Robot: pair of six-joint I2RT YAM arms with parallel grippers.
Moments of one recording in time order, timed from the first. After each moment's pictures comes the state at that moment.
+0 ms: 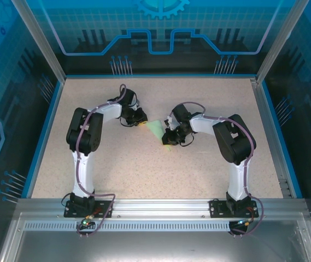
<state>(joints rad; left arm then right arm) -0.23 2.17 1.49 -0.46 0.45 -0.62 0.49 2.03 1.22 -0.48 -0.58 0.39</state>
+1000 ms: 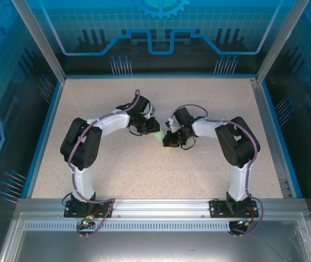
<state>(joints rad) -0.45 1.93 1.30 -0.45 0.46 -0.59 0.50 1.96 1.10 -0.37 -0.58 0.39</state>
